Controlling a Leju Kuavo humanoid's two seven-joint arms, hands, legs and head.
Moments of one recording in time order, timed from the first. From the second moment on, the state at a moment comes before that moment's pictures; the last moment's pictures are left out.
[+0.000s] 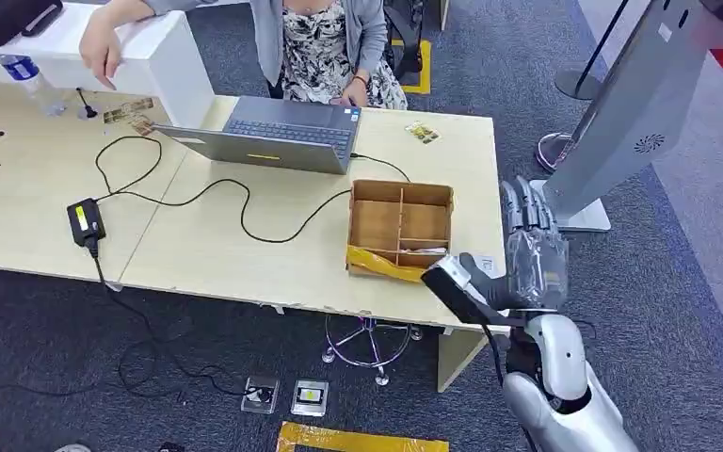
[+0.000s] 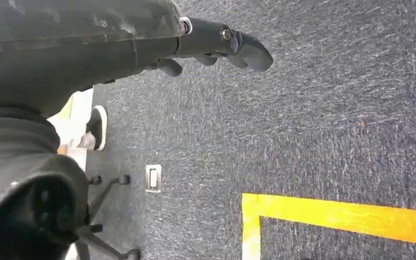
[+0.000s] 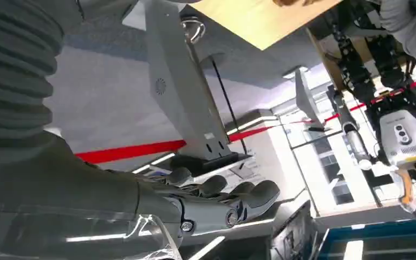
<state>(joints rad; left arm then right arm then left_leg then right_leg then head) -0.19 0.24 -1.49 -0.17 1.25 0.24 0.05 -0.35 -0.22 0.71 -1.36 0.96 -0.31 0.10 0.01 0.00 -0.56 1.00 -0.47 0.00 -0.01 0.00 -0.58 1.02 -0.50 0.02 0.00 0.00</state>
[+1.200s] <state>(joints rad) -0.19 0.23 -1.49 -0.17 1.25 0.22 0.02 -0.37 -0.11 0.78 -1.39 1.25 0.17 0.25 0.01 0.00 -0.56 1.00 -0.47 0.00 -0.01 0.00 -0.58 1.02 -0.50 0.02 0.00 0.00</state>
